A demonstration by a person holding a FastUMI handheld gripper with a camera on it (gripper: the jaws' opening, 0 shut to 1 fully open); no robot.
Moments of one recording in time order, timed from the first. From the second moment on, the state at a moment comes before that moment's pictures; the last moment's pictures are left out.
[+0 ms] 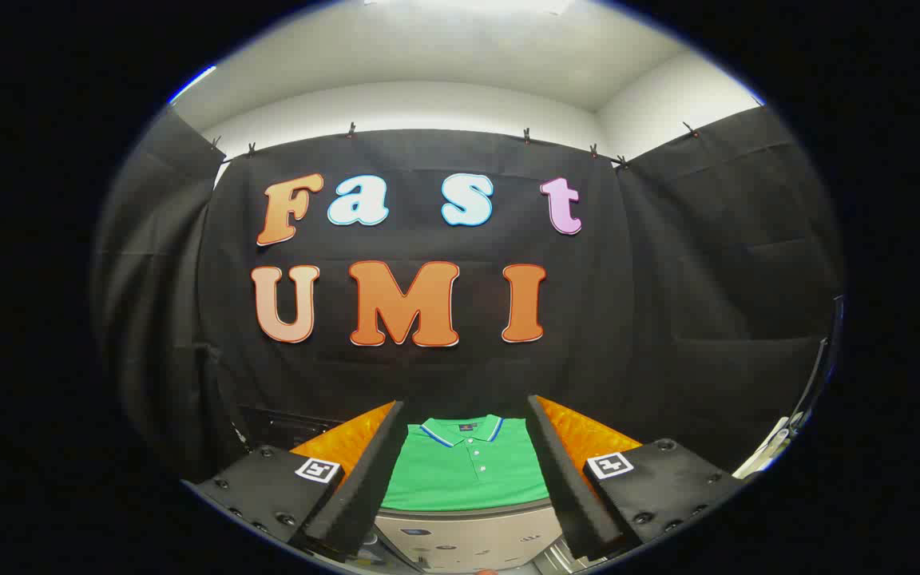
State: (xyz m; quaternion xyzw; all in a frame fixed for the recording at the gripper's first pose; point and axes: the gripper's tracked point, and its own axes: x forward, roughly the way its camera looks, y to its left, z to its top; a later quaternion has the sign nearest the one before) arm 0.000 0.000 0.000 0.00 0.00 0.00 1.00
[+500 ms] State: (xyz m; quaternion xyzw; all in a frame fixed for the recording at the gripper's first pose) arm 0.013 -0.002 0.000 -0.01 0.00 0.01 1.00
